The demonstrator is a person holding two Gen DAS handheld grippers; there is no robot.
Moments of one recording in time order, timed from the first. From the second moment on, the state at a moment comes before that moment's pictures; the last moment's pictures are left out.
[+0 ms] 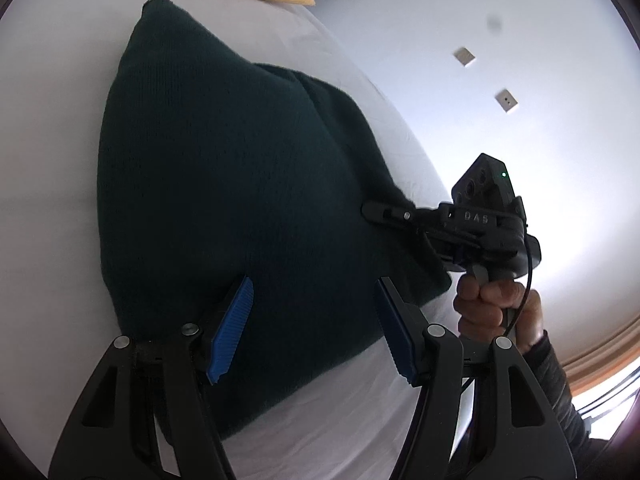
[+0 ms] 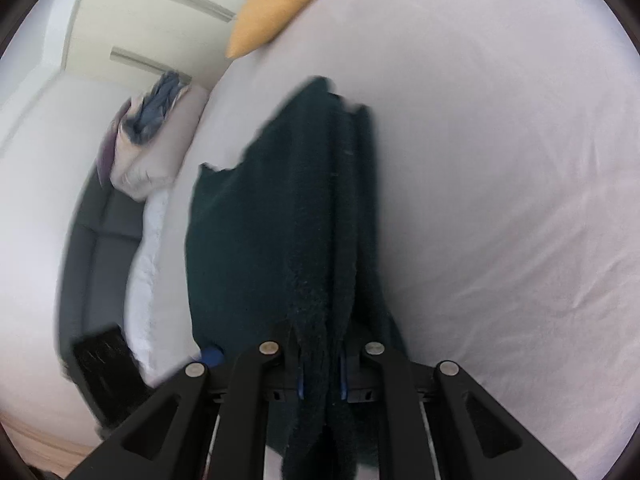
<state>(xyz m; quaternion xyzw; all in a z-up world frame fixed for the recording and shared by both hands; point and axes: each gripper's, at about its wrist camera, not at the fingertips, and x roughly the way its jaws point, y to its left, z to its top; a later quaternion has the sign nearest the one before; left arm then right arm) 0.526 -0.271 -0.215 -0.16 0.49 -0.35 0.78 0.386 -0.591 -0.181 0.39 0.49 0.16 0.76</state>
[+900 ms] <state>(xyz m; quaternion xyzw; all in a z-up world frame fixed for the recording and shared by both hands) 0.596 -0.169 -0.205 -0.23 0.49 -0.26 0.80 0.327 -0.598 -0.115 0.32 0.44 0.10 0.84</state>
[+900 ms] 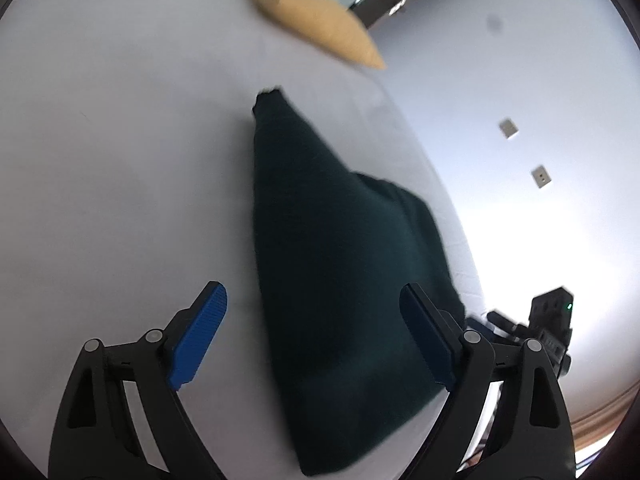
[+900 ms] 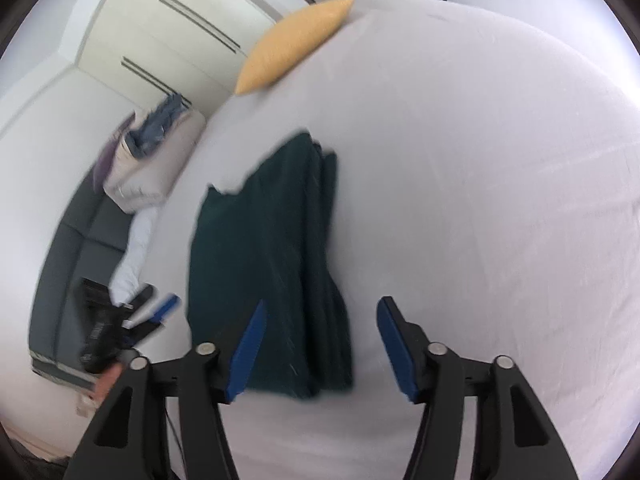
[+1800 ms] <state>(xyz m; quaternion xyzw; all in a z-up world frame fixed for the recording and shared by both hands) 0.576 -0.189 -0.158 -0.09 0.50 -0.26 0.82 0.361 -0.400 -0.060 -0.07 0.45 0.02 0.89</state>
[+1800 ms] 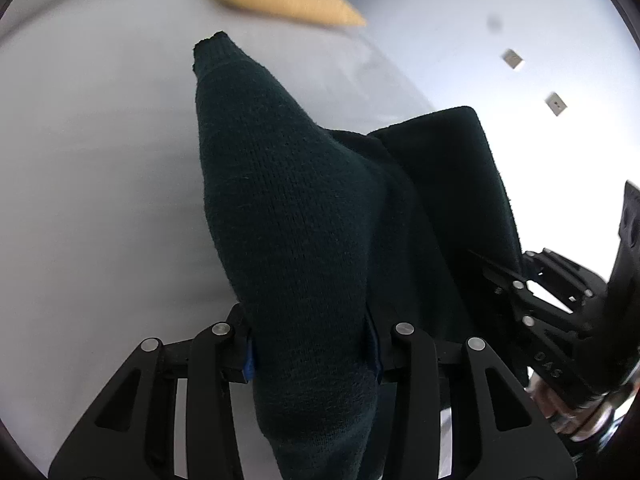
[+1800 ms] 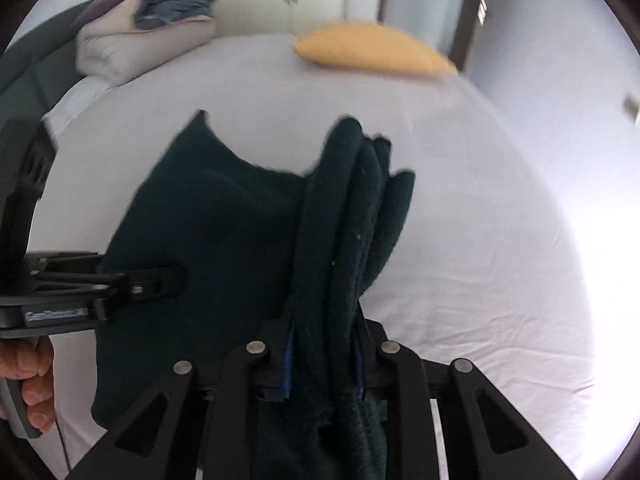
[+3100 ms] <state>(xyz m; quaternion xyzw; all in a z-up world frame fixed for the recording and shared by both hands) 0.392 0.075 -0.190 -0.17 0.49 -0.20 0.83 0.229 -0.332 -0.171 0.32 0.46 0.16 0.81</state>
